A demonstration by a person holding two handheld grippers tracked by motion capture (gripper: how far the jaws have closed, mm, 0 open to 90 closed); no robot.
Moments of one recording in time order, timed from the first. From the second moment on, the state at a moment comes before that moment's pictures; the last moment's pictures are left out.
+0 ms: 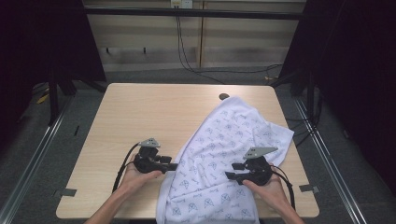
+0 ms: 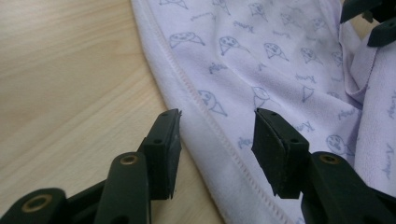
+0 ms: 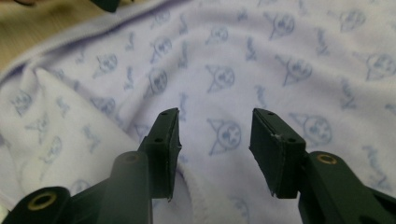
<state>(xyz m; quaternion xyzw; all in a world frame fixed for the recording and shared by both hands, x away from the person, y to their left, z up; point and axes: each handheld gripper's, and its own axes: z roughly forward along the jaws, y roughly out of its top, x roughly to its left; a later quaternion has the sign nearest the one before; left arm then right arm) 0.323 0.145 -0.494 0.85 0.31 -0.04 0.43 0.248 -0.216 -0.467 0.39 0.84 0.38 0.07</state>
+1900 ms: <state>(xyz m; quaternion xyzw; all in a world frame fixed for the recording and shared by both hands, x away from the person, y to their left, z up) 0.280 0.200 -0.484 0.83 0.33 -0.02 0.44 0.132 -0.264 -0.440 0.41 0.81 0.40 0.09</state>
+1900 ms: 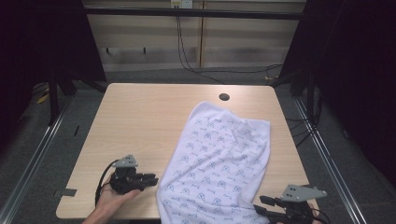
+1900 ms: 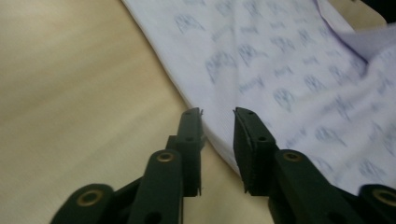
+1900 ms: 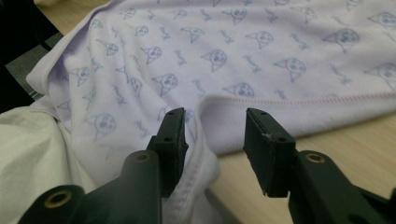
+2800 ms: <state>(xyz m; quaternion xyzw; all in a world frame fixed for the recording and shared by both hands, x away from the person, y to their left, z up) 0.250 0.216 -0.493 0.86 0.33 -0.03 0.39 0.211 -0.252 -0.486 0.43 0.85 0.30 0.10</state>
